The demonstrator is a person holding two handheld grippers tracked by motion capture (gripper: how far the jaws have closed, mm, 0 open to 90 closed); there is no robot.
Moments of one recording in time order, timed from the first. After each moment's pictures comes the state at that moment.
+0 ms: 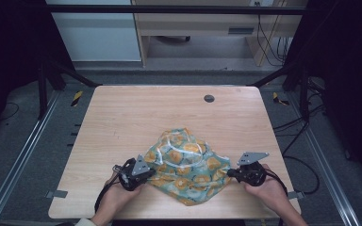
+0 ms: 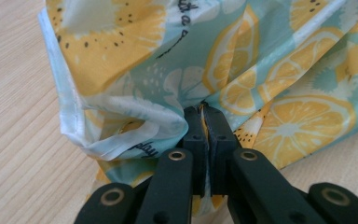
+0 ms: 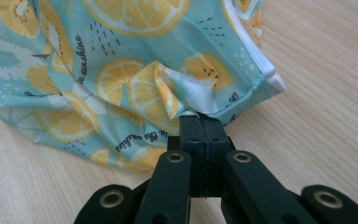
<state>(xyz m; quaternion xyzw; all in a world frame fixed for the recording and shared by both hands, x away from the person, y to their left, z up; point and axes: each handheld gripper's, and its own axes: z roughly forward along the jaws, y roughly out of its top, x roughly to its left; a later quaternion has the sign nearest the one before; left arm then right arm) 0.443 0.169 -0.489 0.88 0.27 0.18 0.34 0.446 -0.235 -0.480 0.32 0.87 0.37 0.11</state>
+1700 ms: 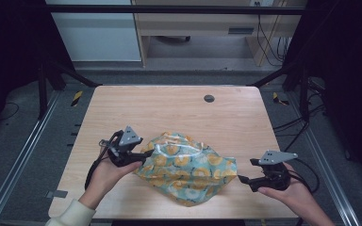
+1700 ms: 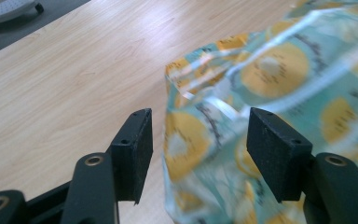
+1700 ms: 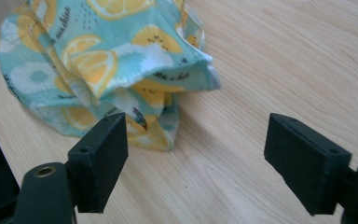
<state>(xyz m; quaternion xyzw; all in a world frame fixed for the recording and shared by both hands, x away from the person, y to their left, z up) 0.477 0.175 -0.392 0.85 0.31 0.20 0.37 0.417 -0.273 -0.429 0.34 0.84 0.38 0.15</state>
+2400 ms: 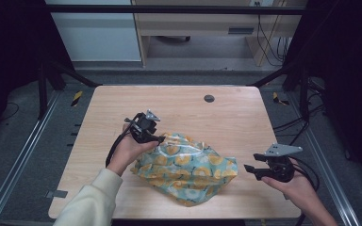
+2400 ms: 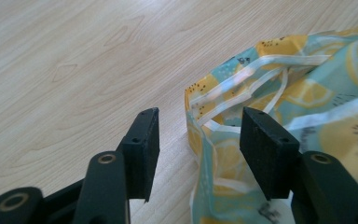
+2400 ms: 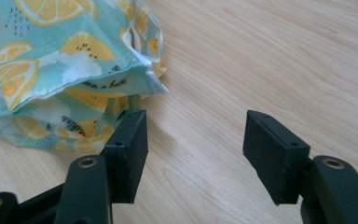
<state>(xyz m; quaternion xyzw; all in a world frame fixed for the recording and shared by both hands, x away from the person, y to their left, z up) 0.554 0.133 -0.409 0.88 0.35 0.14 0.30 0.437 -0.291 -0.431 0.37 0.83 0.38 0.17</state>
